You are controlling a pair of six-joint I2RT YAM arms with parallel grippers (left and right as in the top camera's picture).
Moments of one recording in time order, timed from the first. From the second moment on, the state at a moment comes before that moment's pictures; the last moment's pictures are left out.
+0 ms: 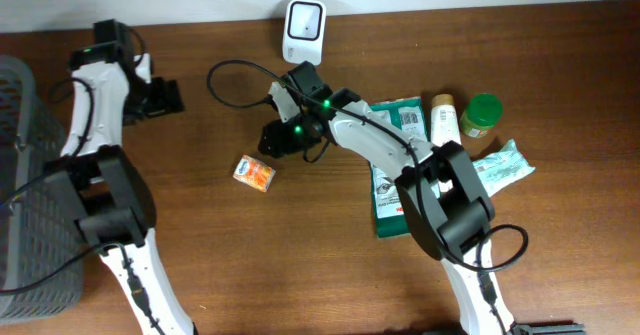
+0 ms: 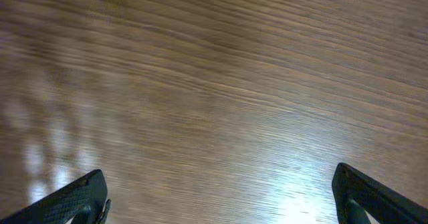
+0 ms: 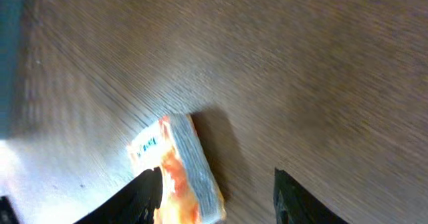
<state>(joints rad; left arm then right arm) 0.20 2.34 2.07 -1.09 0.02 -0.03 0.57 2.27 1.75 -0.55 -0.51 0.27</state>
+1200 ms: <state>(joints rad) 0.21 2.34 2.07 -1.09 0.04 0.05 0.63 2.34 1.75 -0.68 -0.63 0.23</state>
